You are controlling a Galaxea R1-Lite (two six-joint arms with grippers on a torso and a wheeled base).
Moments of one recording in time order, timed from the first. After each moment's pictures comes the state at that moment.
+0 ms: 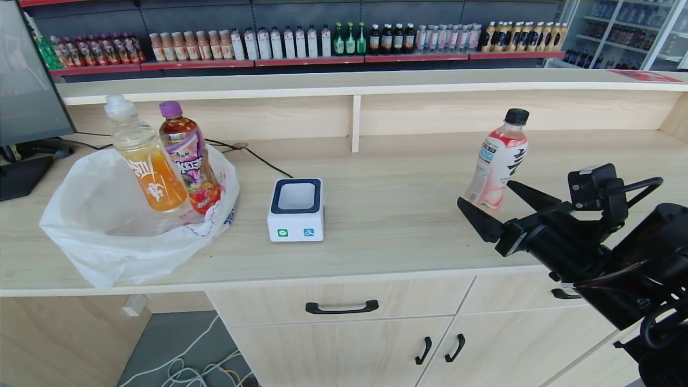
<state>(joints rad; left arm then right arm) 0.00 0.00 0.00 0.00 0.00 0.01 0.34 1.75 -0.39 -1.57 0.08 -0.06</state>
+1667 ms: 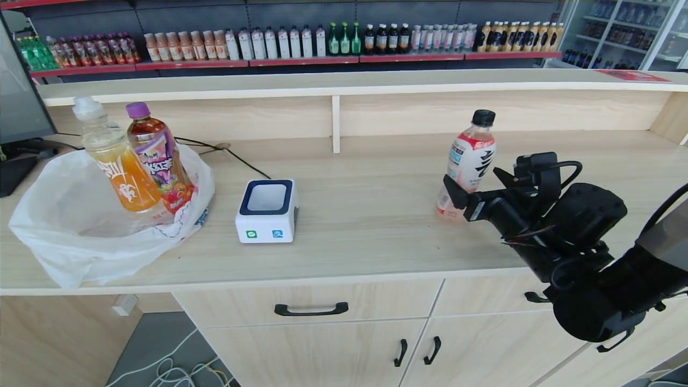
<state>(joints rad) 0.00 0.00 0.00 0.00 0.00 0.01 0.29 2.03 -0.71 -1.57 -0.08 -0.06</state>
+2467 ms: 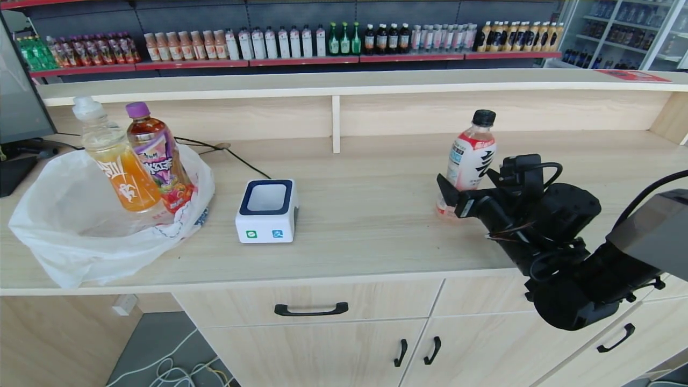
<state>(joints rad) 0.00 0.00 0.00 0.00 0.00 0.00 0.29 2.11 -0.80 -1.57 -0.10 -0.05</state>
